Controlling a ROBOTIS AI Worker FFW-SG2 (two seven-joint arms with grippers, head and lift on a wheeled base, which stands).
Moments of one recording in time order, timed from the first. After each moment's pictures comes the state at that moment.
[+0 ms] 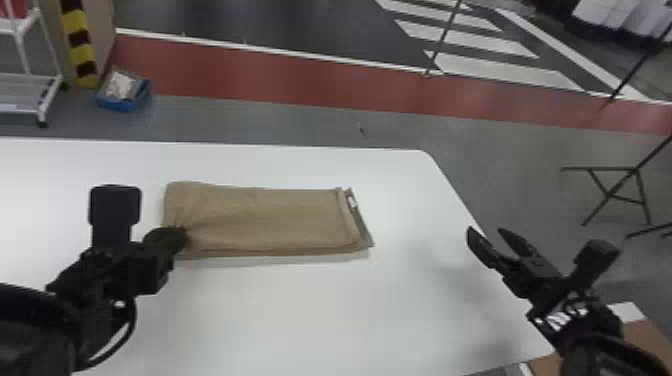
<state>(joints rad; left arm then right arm) -0.08 0.20 -0.36 -1.70 0.40 0.63 0.15 0.12 -0.32 -0.59 -1.41 -0.38 0.13 0.70</state>
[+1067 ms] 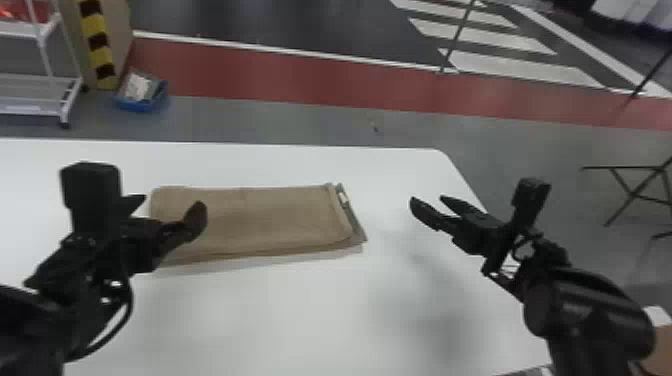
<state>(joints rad) -0.01 0.24 -0.31 -1.84 0.37 0.51 0.13 -0.03 -0.28 -0.37 -1.58 -0.27 0.50 0.64</state>
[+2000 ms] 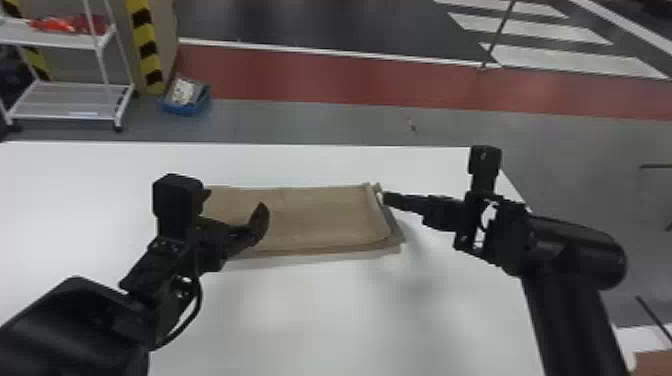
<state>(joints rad) -0.04 0.24 -0.40 -1.75 0.27 0.36 0.12 -0.27 -0.19 -0.17 -1.48 -0.22 0.85 0.47</state>
